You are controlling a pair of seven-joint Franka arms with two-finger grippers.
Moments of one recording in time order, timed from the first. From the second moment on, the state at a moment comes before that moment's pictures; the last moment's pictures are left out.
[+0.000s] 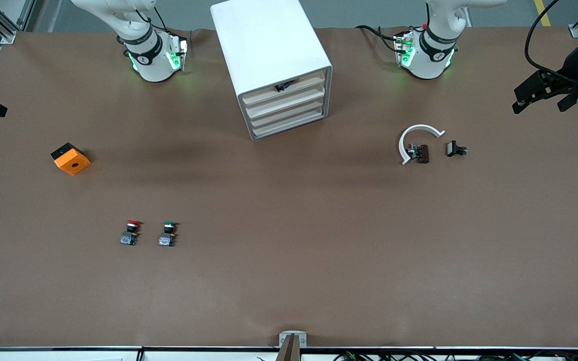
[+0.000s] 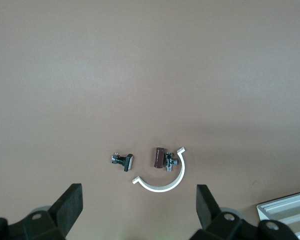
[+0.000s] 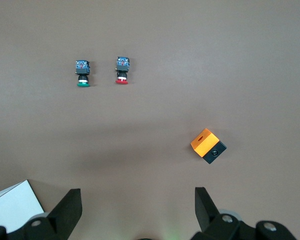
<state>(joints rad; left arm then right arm) -0.08 -0.18 0.02 -1.74 -0.01 1.60 -0.10 -0.06 -0.09 -0.13 -1.59 0.04 1.48 -0.09</state>
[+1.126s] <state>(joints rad) -0.08 0.01 0.03 -1.74 -0.01 1.66 -0.10 -0.09 -0.04 -0.13 -1.59 0.04 1.49 -0.09</state>
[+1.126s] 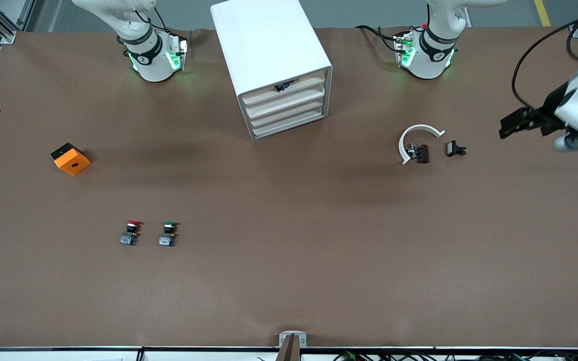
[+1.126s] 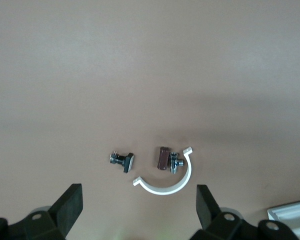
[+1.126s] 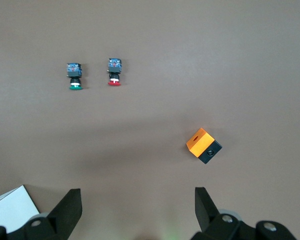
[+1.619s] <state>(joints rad) -0.09 0.21 0.02 -1.74 -0.03 1.84 -0.17 -0.11 0.16 -0.13 -1.57 0.02 1.59 -0.09</state>
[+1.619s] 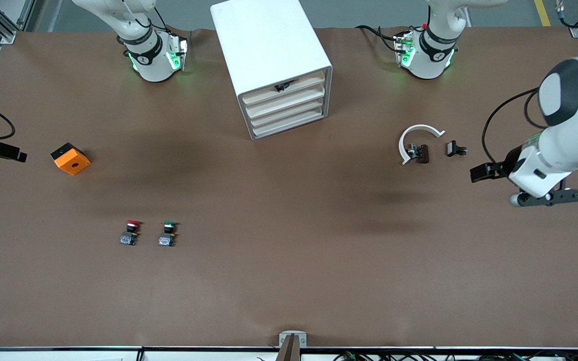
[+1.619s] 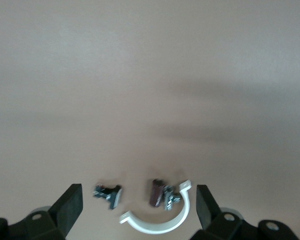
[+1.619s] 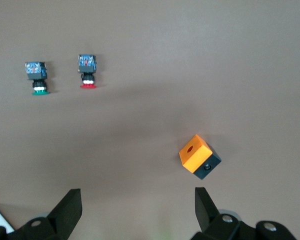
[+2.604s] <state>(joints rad) -0.32 0.48 -0.05 -1.54 -0.26 1.79 -1.10 0.06 0.55 -0.10 -1.62 0.02 2.17 0.16</state>
